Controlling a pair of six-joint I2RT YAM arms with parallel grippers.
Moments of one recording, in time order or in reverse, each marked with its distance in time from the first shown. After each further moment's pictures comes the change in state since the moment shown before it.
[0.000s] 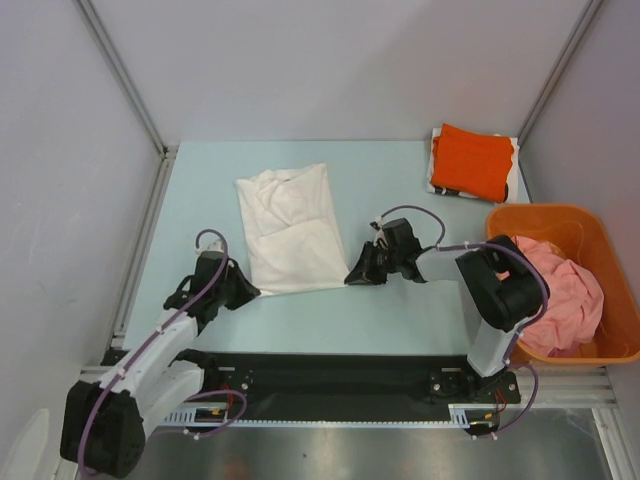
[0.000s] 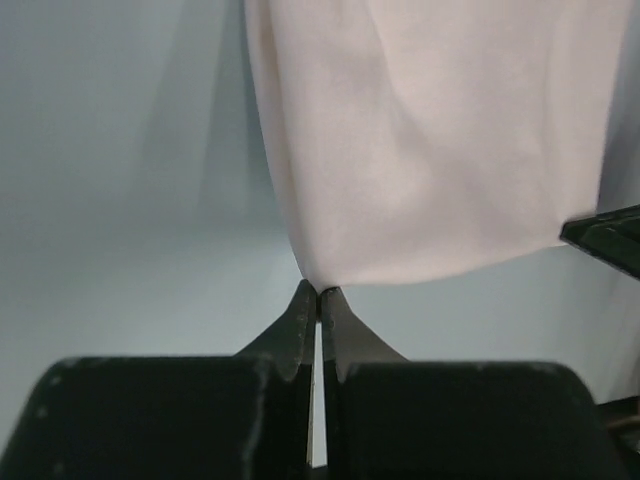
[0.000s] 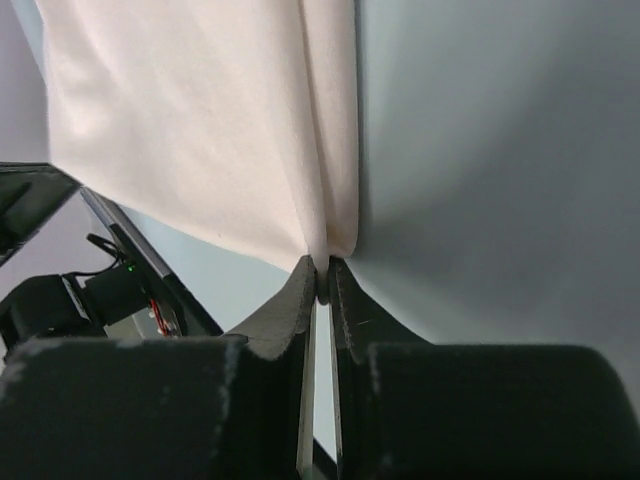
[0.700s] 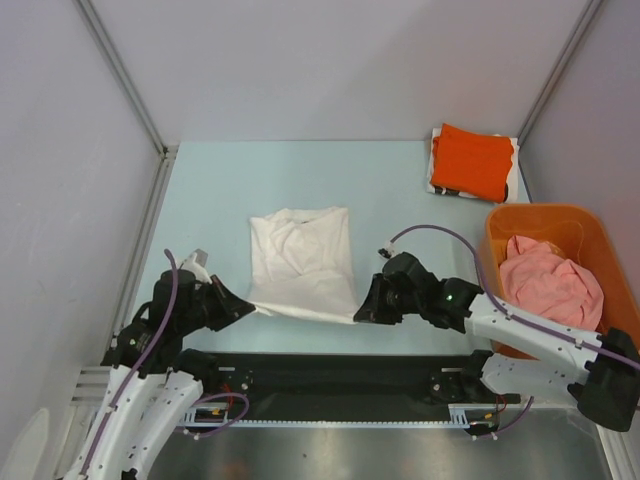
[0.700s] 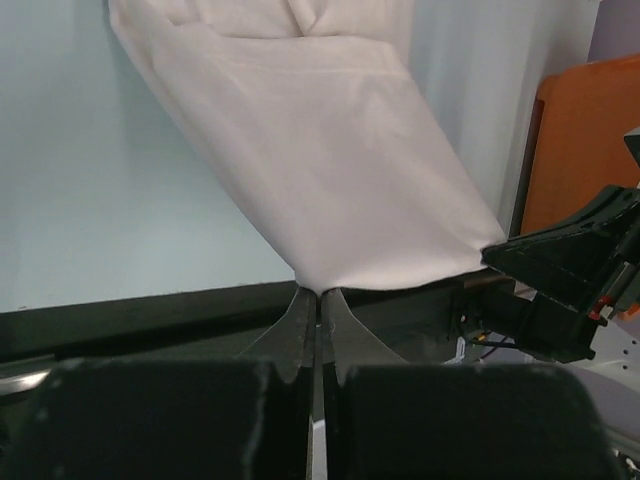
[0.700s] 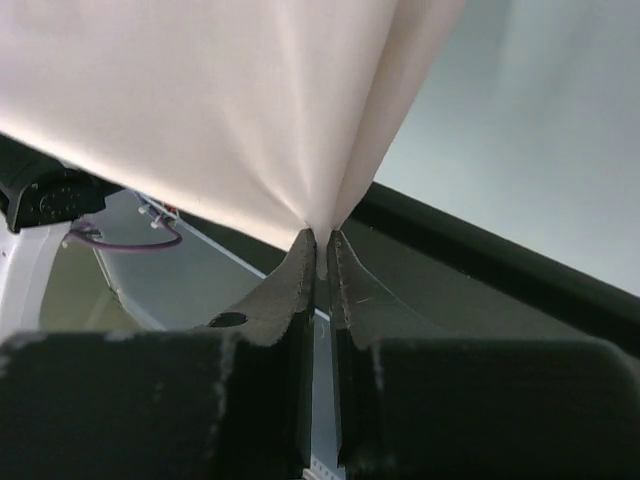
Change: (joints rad) left arm -0.053 -0.485 0.263 -0.600 0.165 -0.073; right arm 0.421 -0.742 -0.060 -0.671 0.426 0.240
